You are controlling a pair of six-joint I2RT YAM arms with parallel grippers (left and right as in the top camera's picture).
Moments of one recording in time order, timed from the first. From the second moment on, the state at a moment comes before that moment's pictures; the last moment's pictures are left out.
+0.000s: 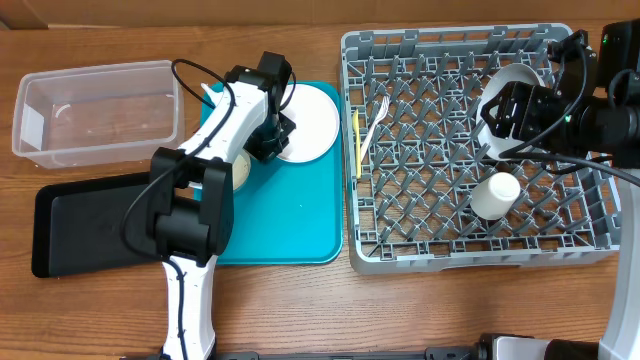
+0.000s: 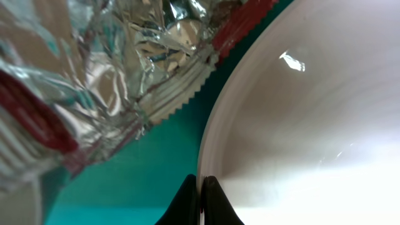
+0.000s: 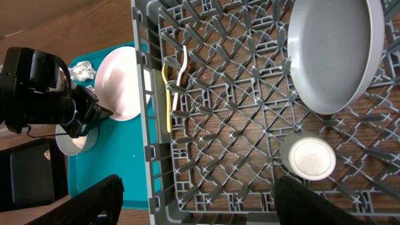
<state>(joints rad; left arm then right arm) -0.28 2.28 1.82 -1.09 0.00 -1.15 -0.08 1.49 1.94 -1.48 -0.31 0.18</state>
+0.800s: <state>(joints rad) -0.26 1.99 1.89 -1.26 -0.15 -0.96 -0.08 1.49 1.94 -1.48 -0.31 0.17</state>
